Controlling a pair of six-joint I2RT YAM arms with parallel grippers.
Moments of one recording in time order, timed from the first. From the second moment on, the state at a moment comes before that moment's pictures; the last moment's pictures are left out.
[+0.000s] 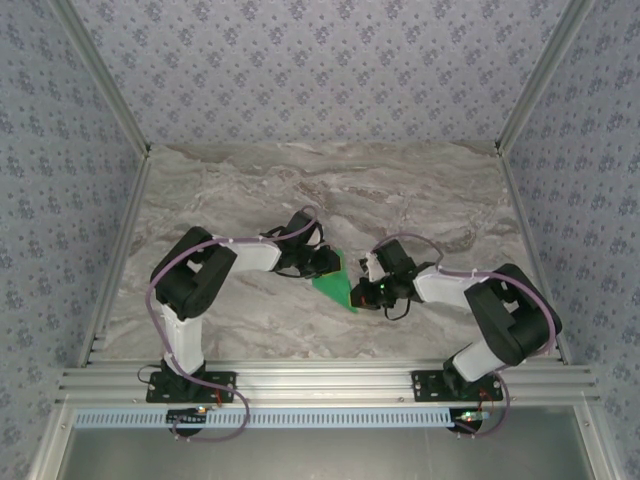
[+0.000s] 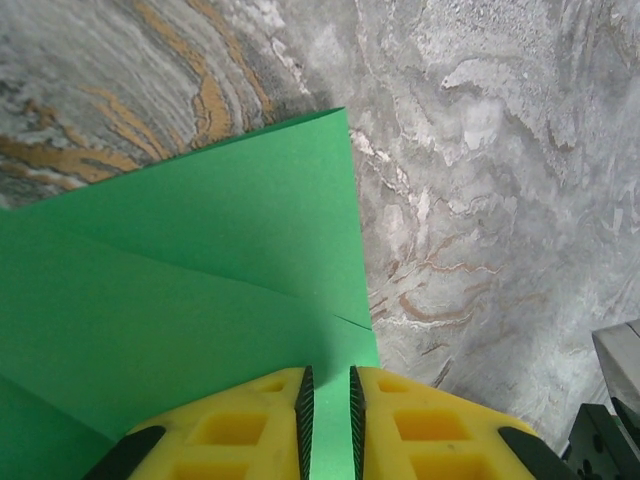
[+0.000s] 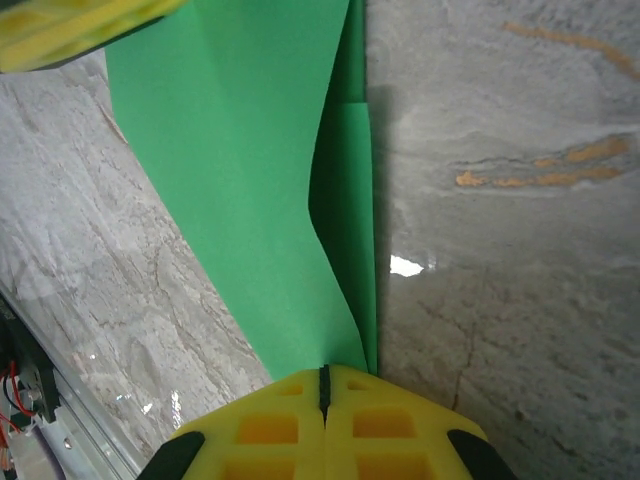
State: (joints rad) left arm -0.70 1.94 1.04 -0.03 0.47 -0.84; right arm 0.56 1.53 0.58 -0.15 -0.55 0.57
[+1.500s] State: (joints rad) left arm -0.83 1.88 0.93 0.06 0.47 -0.79; right arm 0.58 1.55 0.64 -0.25 -0.50 0.56
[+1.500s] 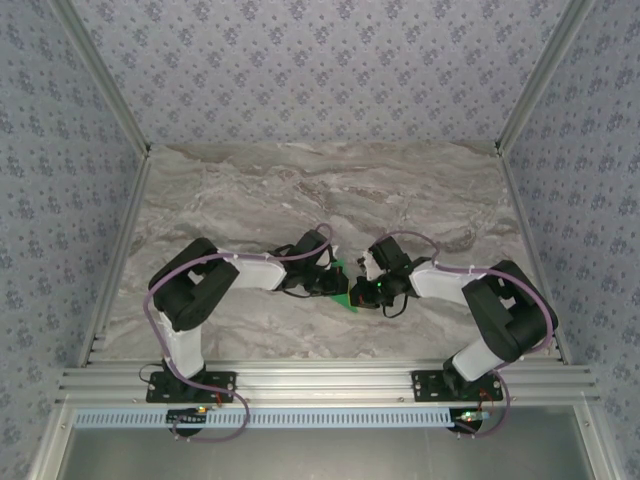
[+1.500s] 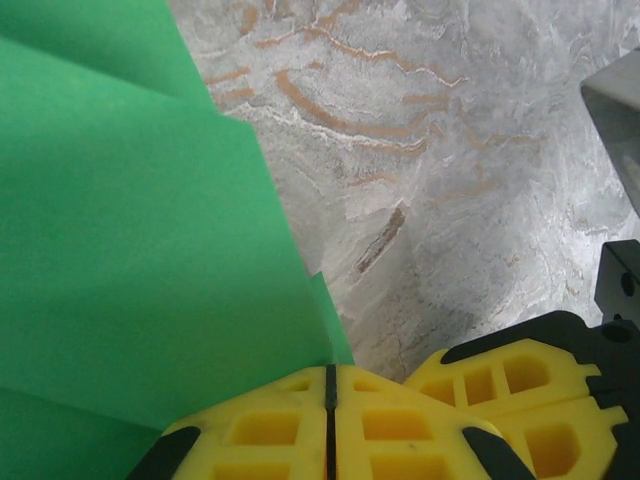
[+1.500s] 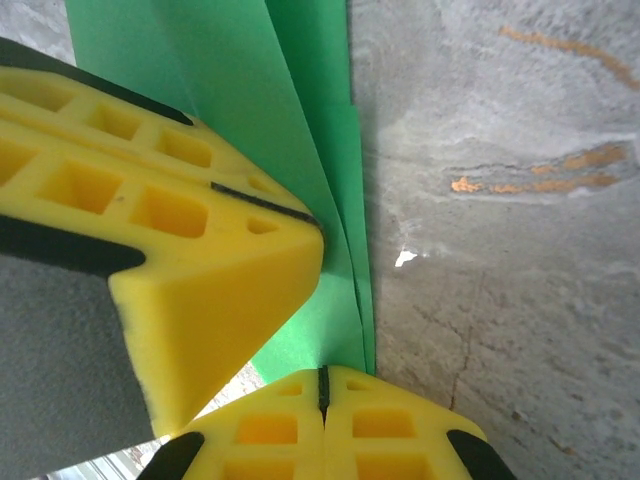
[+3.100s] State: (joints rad) left arm -0.44 2.03 1.10 -0.06 0.76 -0.55; right arm 0.61 1.58 0.68 -0.28 -0.46 0.54
